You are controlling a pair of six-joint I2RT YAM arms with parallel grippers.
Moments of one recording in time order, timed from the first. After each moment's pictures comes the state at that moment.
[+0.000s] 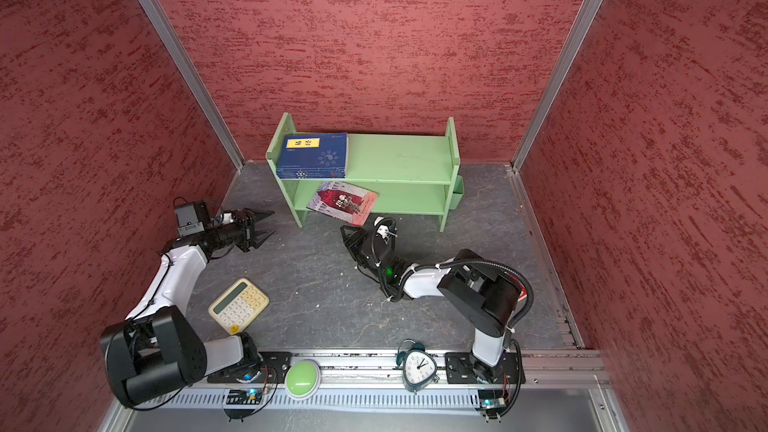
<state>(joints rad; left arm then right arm) 0.38 1.25 0.85 -0.43 0.96 -1.08 0.92 1.78 0.81 0.80 0.23 1.55</state>
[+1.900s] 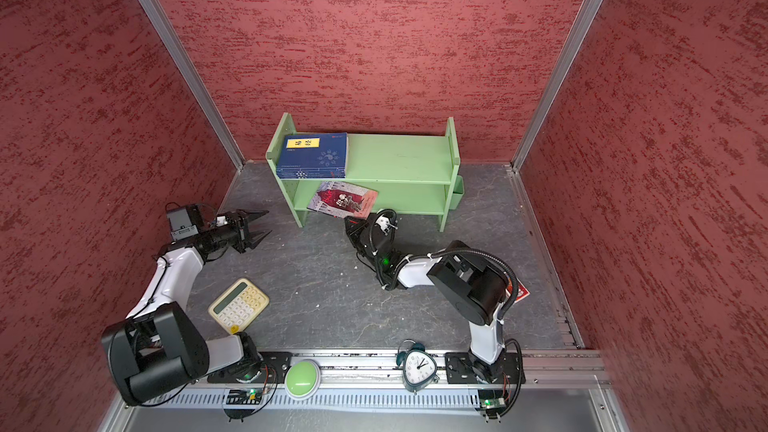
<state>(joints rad) 0.44 1.26 0.83 -0.40 1.04 -1.13 0.85 1.88 0.90 0.82 0.25 1.54</state>
